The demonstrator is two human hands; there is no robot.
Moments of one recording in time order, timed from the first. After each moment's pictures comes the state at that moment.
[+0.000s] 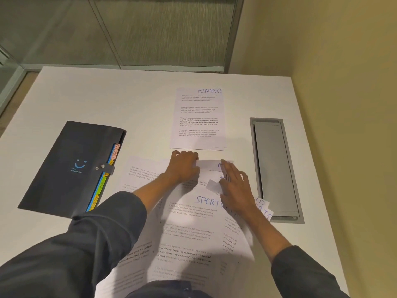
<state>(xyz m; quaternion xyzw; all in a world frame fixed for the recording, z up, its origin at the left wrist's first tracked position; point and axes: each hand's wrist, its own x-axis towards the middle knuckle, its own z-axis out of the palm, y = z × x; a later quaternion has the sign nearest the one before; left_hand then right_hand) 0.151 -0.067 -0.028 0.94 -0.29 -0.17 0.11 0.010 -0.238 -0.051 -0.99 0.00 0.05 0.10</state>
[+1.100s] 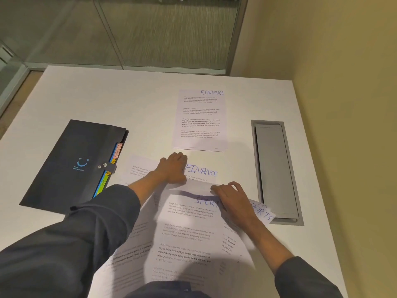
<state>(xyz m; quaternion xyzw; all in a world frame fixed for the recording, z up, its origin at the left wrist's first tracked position) 0.164 -0.027 -0.042 0.92 -0.28 -0.27 0.04 -0.017 -0.228 -0.053 -0.98 -0.13 -0.07 0.15</state>
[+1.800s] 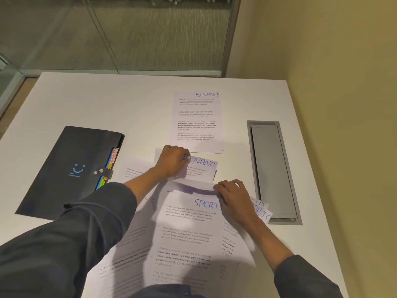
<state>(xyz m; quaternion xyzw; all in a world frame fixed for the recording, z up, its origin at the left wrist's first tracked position) 0.181 -0.047 -0.021 0.93 -0.29 -0.12 0.19 -0.010 -0.239 -0.059 -0.98 -0.06 -0.08 0.16</state>
